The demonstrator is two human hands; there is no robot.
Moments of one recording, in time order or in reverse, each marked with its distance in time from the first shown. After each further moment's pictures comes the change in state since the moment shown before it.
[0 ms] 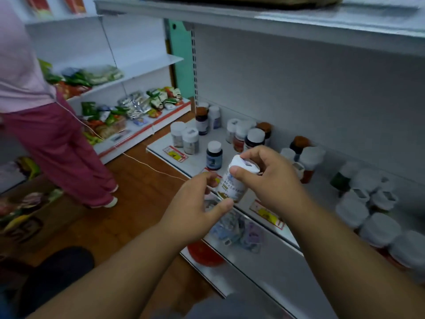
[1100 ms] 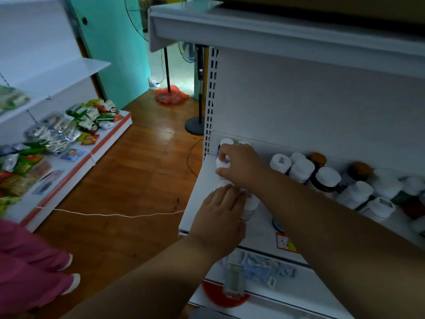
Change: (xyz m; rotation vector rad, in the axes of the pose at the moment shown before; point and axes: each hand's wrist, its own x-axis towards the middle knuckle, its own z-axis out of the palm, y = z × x) left_hand 0.230 -0.220 -0.087 0.395 -0.220 0.658; right_hand 0.305 -0.003 0.216 -0.781 0.034 0.137
